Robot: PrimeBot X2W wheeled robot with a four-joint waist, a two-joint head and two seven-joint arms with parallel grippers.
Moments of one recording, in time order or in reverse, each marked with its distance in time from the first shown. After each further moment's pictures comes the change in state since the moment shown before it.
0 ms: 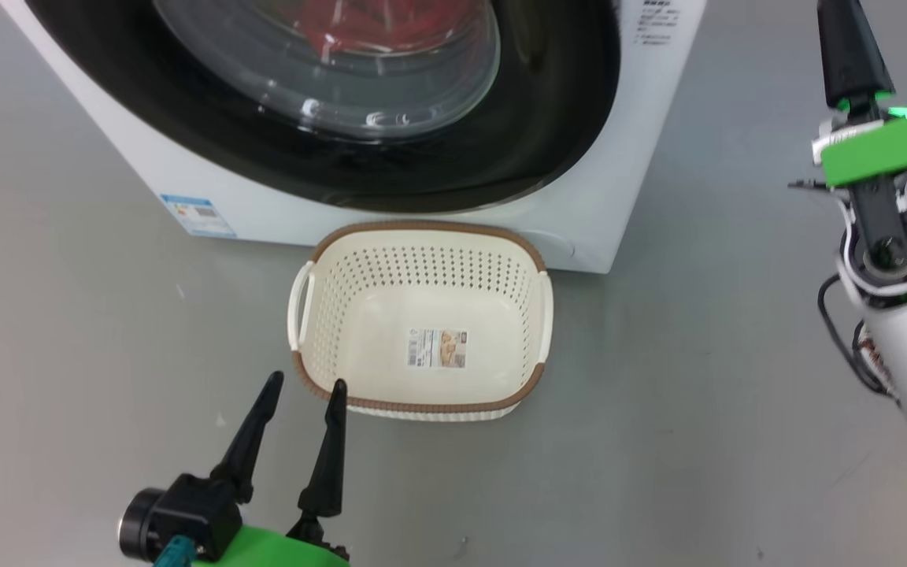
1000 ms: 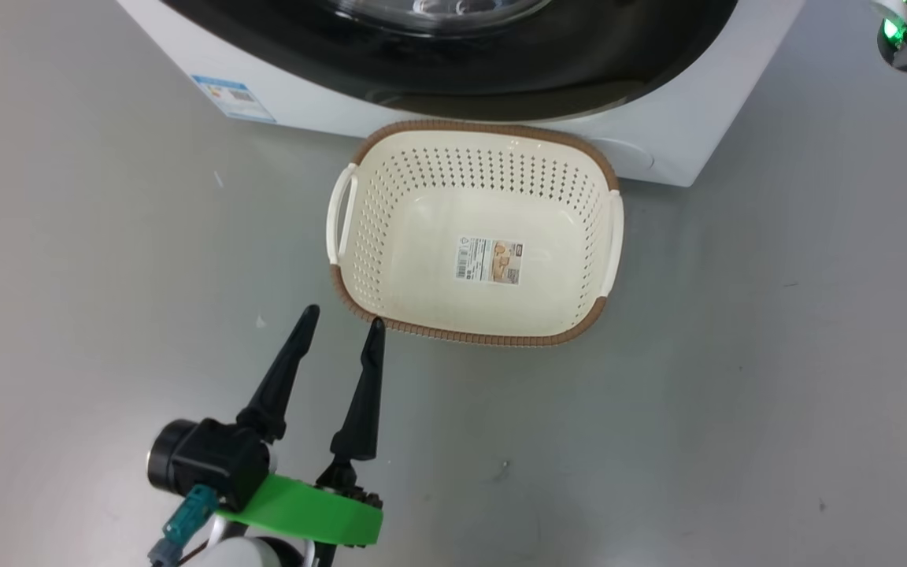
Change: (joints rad) left arm -0.133 -0.002 -0.088 -0.026 -0.049 0.019 0.000; right arm -0.424 -0.077 0.035 0.333 0.539 0.000 0.818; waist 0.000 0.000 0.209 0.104
